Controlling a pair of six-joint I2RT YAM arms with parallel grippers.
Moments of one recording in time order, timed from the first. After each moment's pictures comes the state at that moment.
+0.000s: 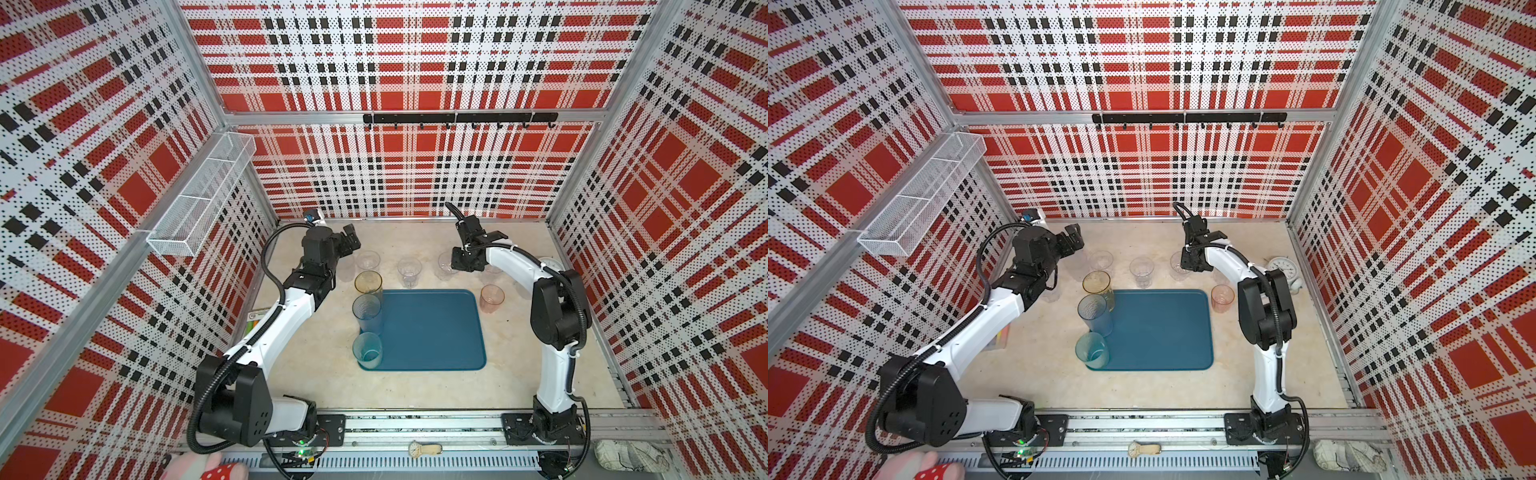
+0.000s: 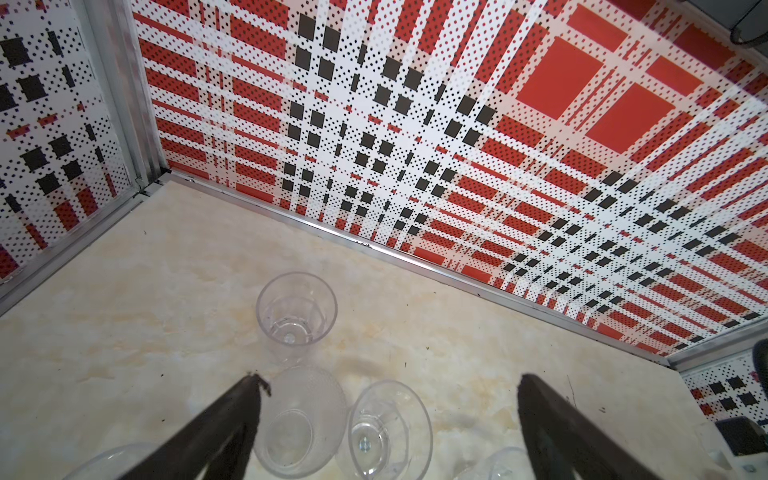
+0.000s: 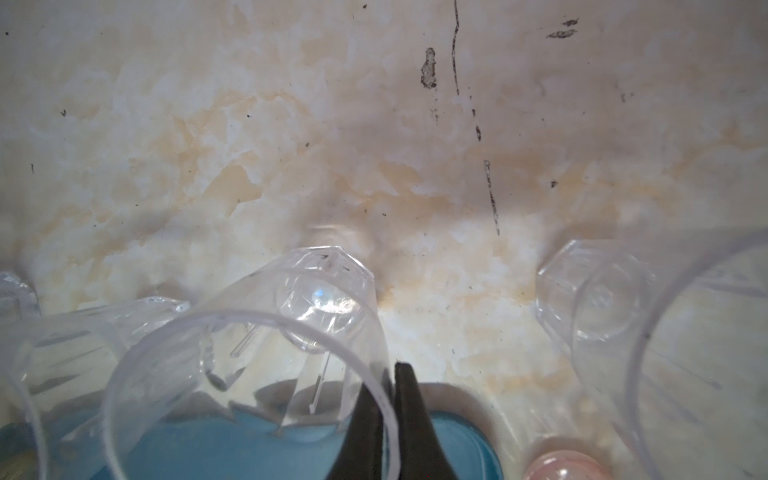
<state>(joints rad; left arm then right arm) -0.23 1.36 1.04 0.04 -0.22 -0.45 0.37 2.01 1.66 -0.75 0.10 0.46</state>
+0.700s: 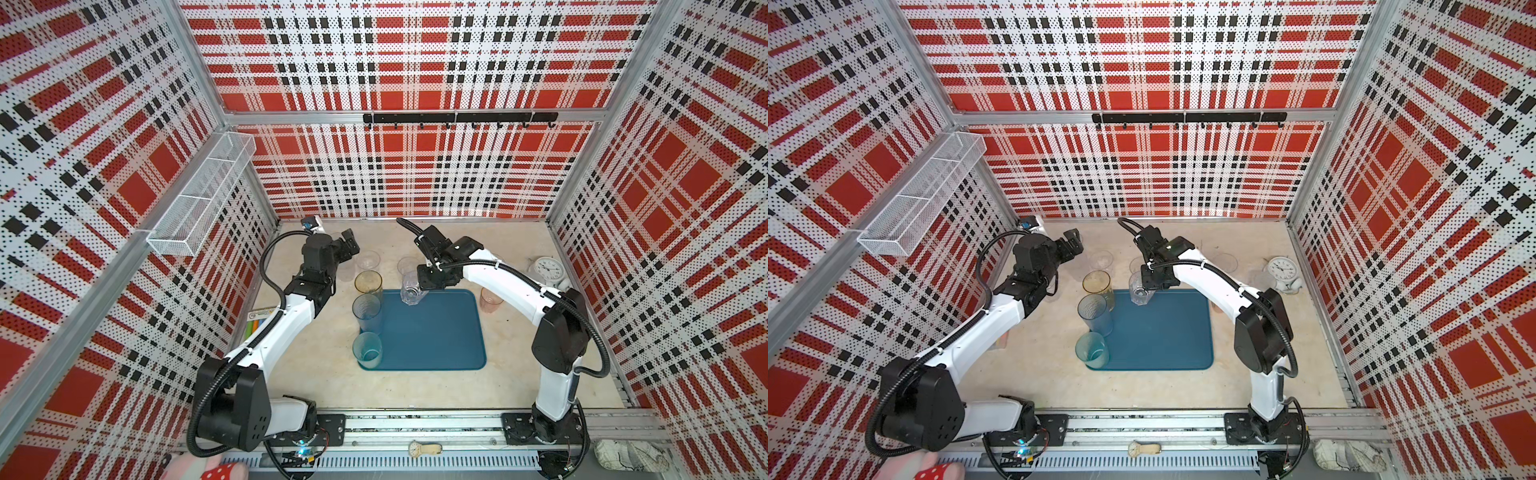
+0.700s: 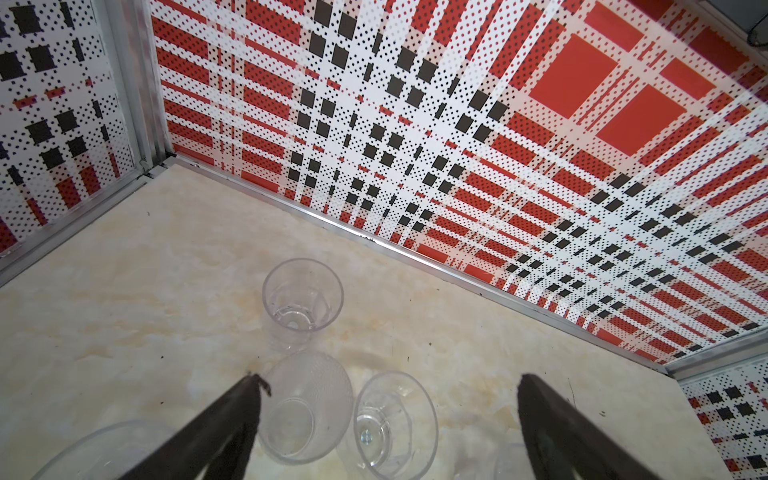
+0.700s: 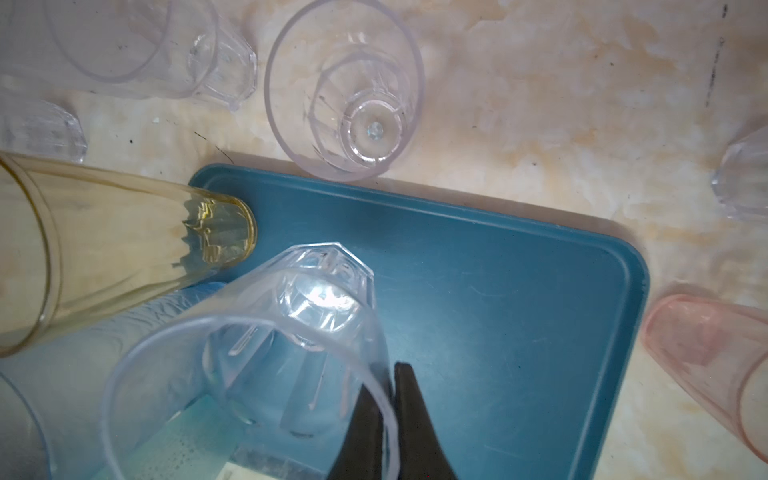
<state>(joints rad) -0.23 1.32 0.94 0.11 -0.23 -0.49 0.69 1.91 1.75 -1.00 0.06 0.56</state>
